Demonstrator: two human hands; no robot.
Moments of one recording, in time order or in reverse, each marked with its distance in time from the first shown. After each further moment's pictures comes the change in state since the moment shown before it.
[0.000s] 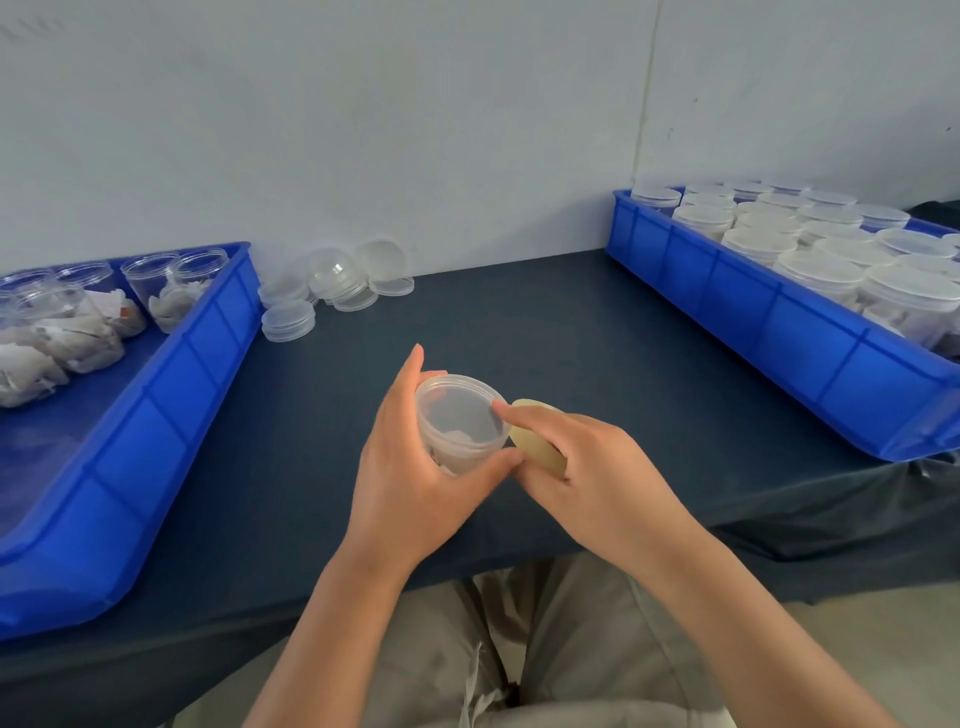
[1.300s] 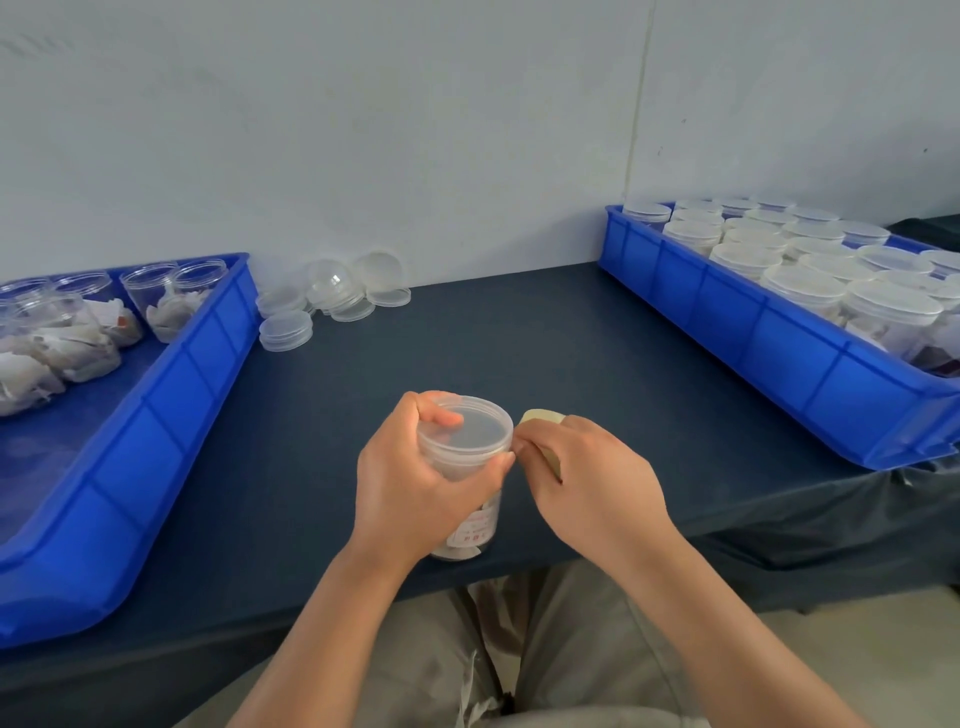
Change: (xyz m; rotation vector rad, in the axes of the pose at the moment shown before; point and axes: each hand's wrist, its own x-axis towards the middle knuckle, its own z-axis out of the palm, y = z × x) left_hand 0.002 0.009 0.003 -0.066 0.109 0.067; right_hand 0.002 -0.007 0.005 -0.272 0.072 0.134
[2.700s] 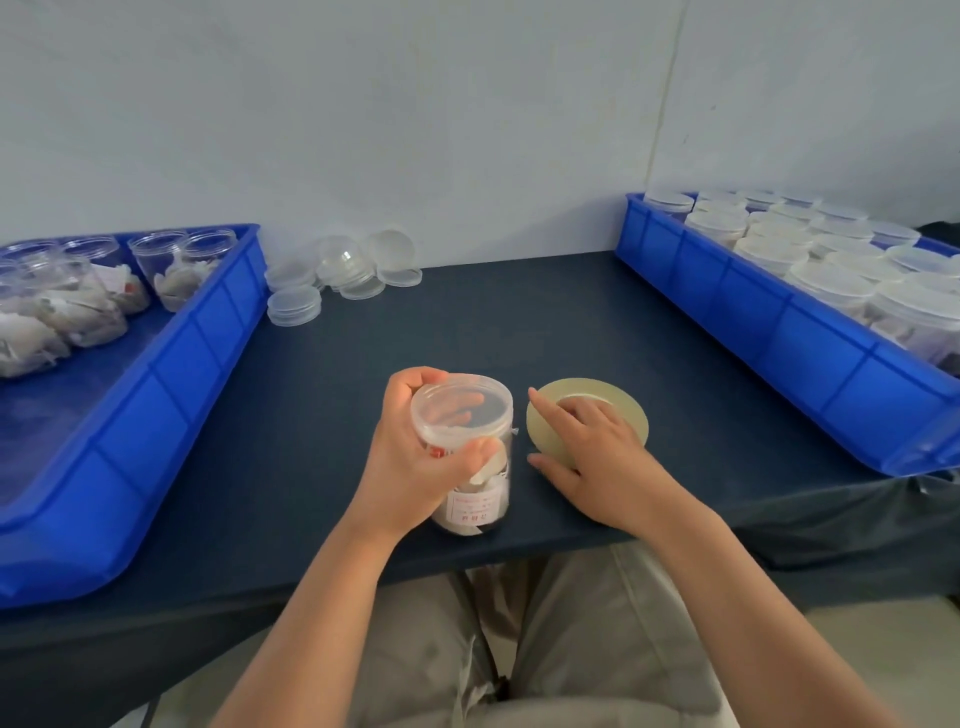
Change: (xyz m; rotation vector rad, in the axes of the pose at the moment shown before) left_hand 0.005 -0.026 -0.003 -0.330 -0.172 -0.211; right_hand 0.036 0.061 0.035 -0.055 -0.230 -0.163
